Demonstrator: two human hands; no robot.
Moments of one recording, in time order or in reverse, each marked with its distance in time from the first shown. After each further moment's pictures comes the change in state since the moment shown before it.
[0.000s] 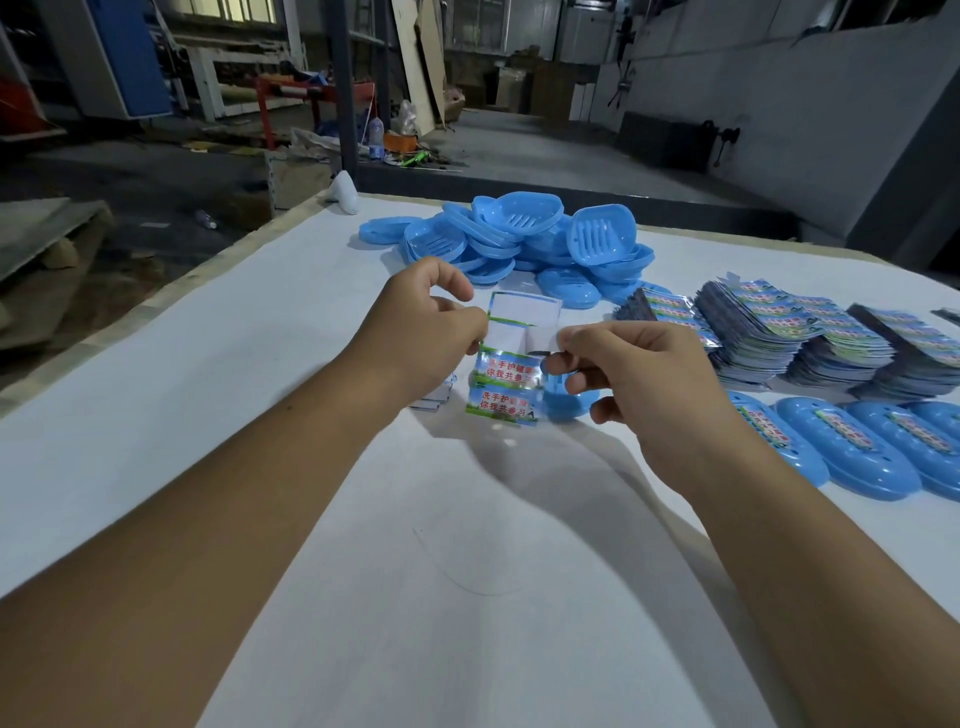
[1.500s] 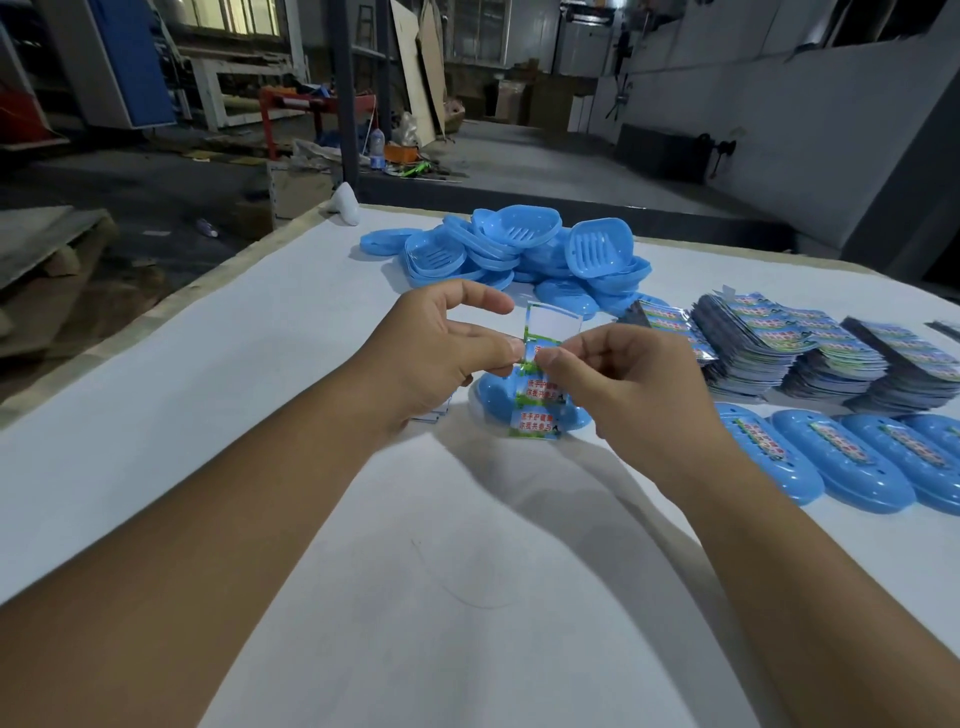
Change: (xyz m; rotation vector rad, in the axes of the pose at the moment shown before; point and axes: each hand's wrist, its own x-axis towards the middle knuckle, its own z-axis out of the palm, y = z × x) left_hand -0.010 0.003 -0.002 -0.149 -0.202 0.025; right_hand 0.008 0.014 -0.005 -0.283 0.034 -0.316
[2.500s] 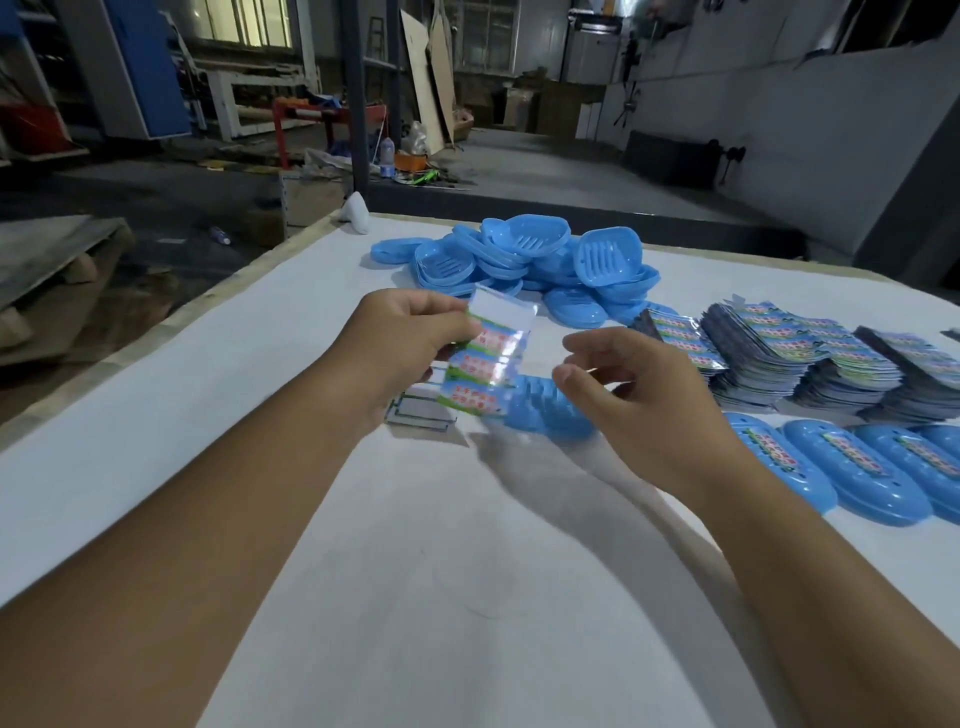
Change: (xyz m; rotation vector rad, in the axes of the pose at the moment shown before) left_hand 0.018 -0.010 -0.023 -0.081 0.225 -0.171; right_hand 0.004 0.010 -0.004 -0.189 -0.062 -0.054
